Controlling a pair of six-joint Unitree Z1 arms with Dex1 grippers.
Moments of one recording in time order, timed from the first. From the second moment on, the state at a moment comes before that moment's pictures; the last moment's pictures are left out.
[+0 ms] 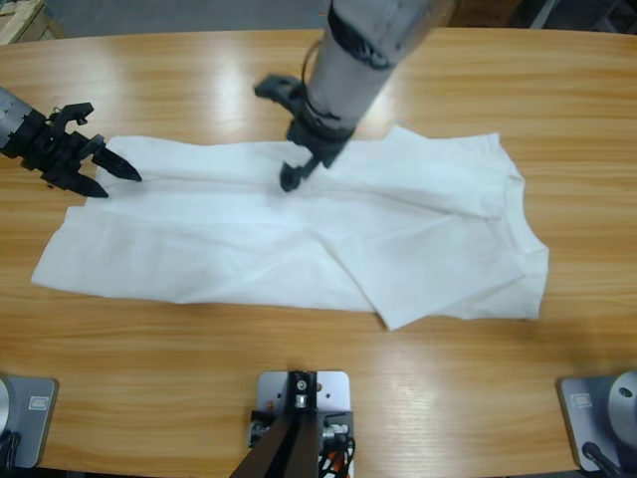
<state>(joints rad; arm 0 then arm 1) -0.06 1.95 -1.20 0.88 -0.51 -0.02 0.83 2.17 -1.86 0.90 0.15 -0.18</state>
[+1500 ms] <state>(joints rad) -0.06 1.96 -1.20 0.88 -0.51 -0.02 0.84 2.36 -1.95 0.95 0.26 -0.19</state>
